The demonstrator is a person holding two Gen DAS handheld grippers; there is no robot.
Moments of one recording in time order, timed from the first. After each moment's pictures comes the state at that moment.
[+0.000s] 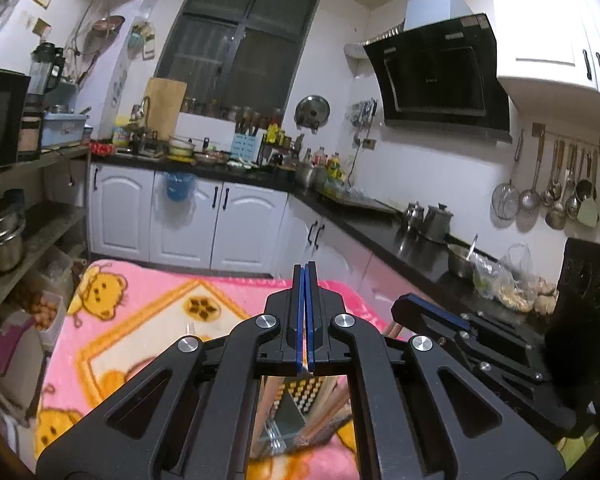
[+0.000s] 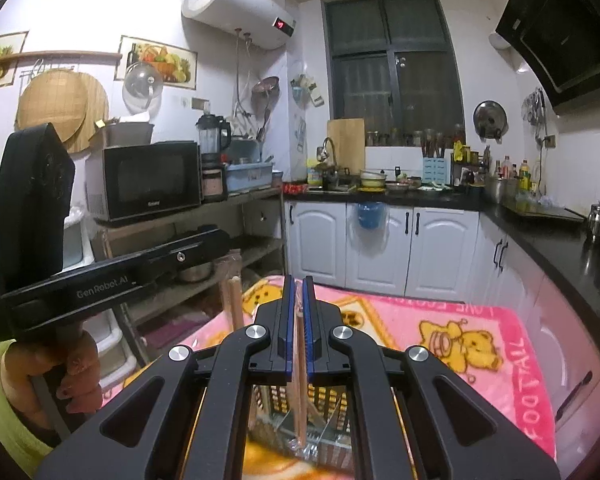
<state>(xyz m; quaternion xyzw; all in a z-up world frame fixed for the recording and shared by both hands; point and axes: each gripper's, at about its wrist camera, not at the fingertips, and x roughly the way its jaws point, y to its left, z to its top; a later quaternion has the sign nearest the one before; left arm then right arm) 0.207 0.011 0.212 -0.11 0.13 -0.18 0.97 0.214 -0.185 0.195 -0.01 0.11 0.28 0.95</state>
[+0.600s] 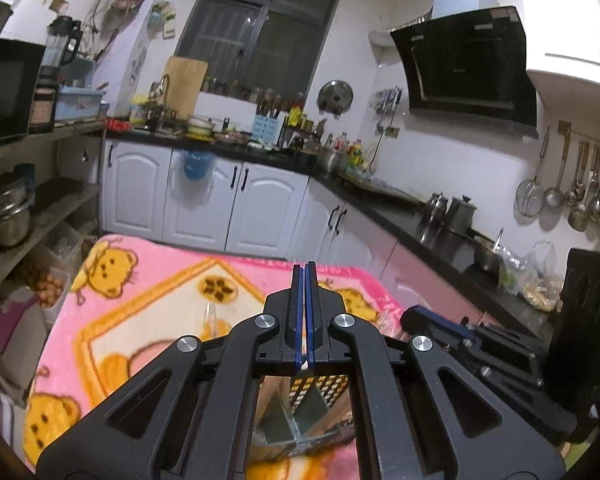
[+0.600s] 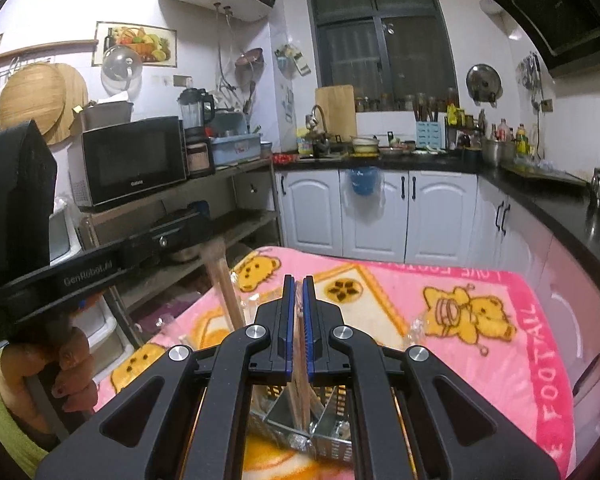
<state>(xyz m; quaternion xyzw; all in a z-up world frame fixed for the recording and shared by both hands) 0.239 0.021 0.169 -0.12 0.17 -0.15 0.97 0.250 -0.177 0.151 0.00 0.17 0.27 0.95</state>
